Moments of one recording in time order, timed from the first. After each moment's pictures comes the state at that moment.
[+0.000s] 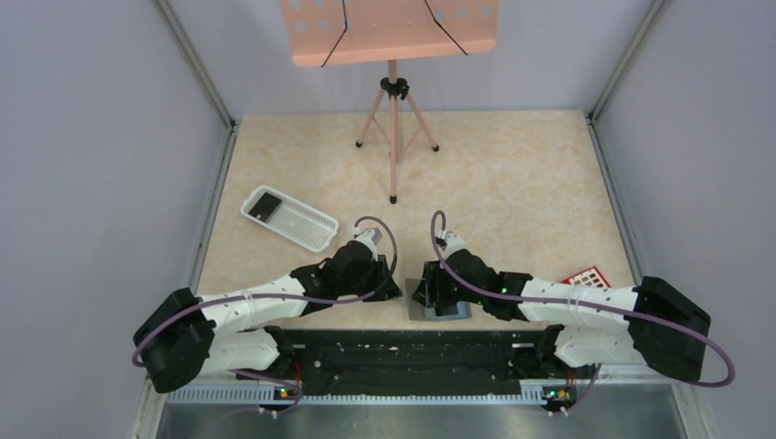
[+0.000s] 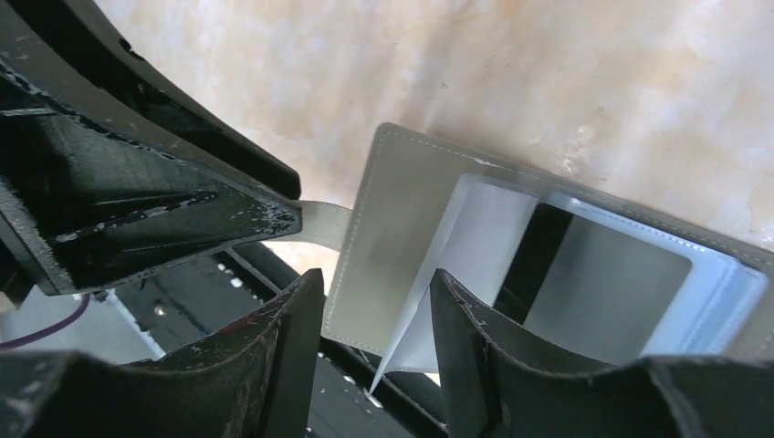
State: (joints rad) left arm -0.90 1.17 0.49 -0.05 0.11 -0.89; right arm 1.05 1.18 0.48 0.01 0.06 0.78
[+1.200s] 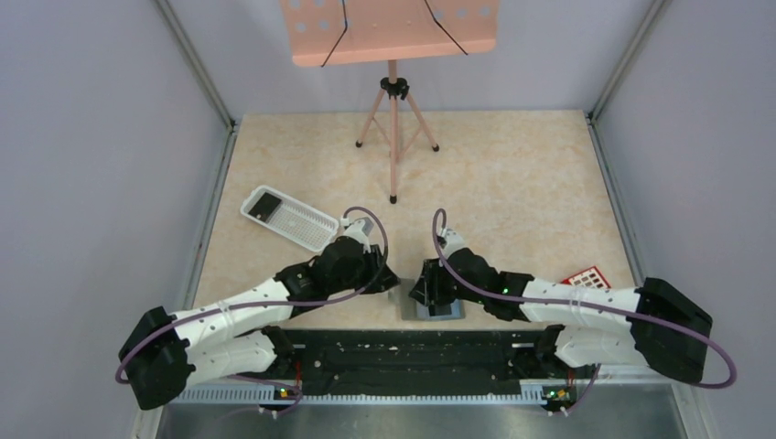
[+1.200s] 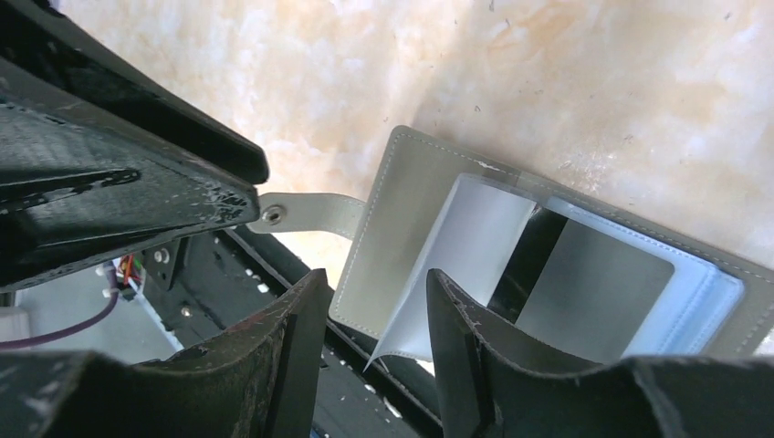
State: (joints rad) left arm -0.90 1.02 0.53 -0.14 0.03 -0.91; right arm 1.05 1.19 0.48 0.09 0.03 0.78
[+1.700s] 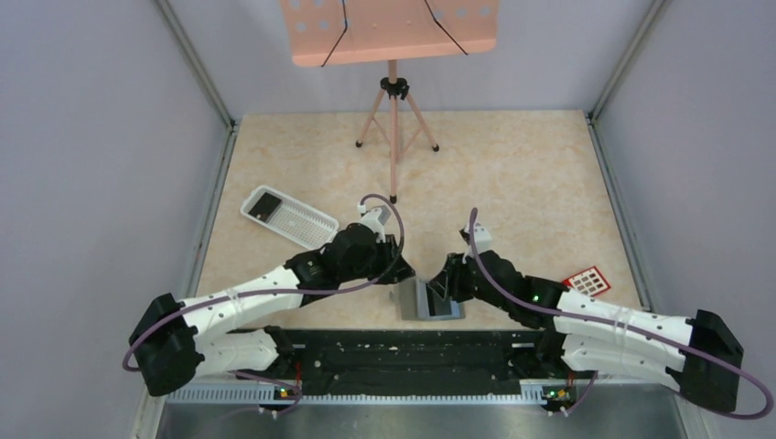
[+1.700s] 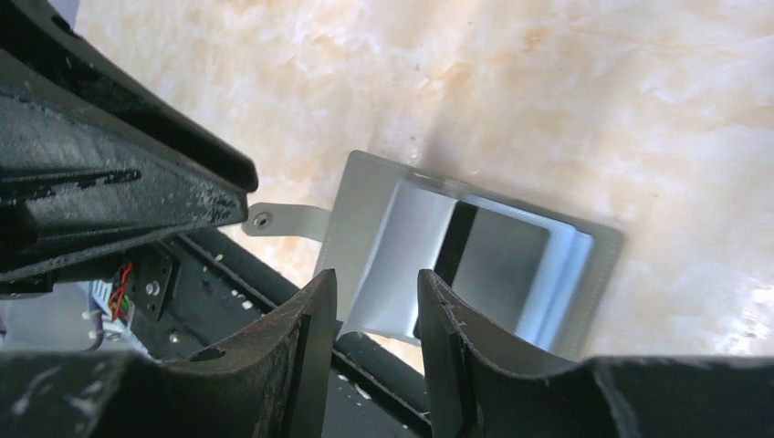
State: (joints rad) left arm -0.91 1.11 0.67 -0.14 0.08 -0.85; right arm 1.05 0.90 0.47 -0.12 0.18 0.76
